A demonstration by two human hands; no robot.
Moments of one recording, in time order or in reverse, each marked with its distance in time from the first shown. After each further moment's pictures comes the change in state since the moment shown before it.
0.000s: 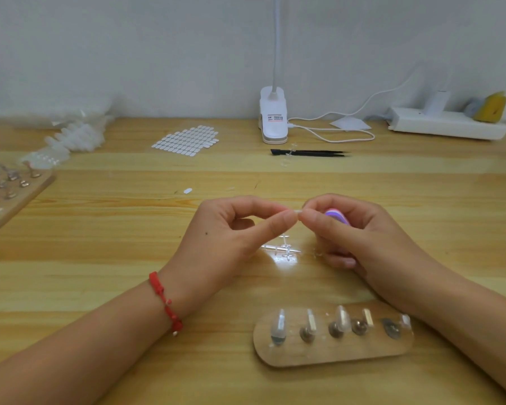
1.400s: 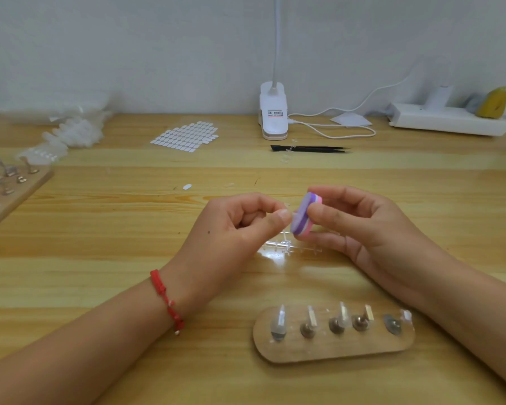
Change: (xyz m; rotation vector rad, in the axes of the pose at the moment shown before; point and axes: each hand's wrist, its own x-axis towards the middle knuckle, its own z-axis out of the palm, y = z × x) left_hand 0.000 -0.003 0.000 0.032 -0.078 0.055; right_hand 0.000 -0.004 -0.003 0.279 0.045 0.063
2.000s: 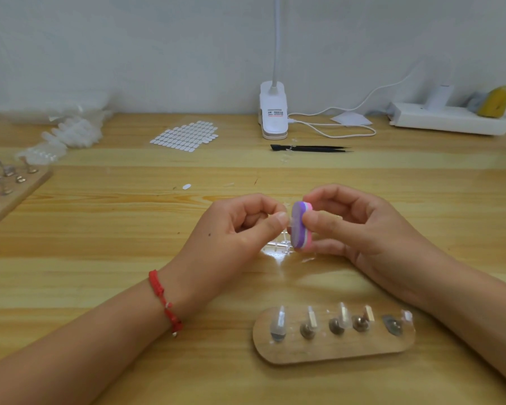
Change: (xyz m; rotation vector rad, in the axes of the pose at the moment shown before) left_hand -0.002 0.002 0.000 0.014 -0.049 -0.008; right_hand 0.000 0.000 0.002 -0.042 -0.067 -0.031
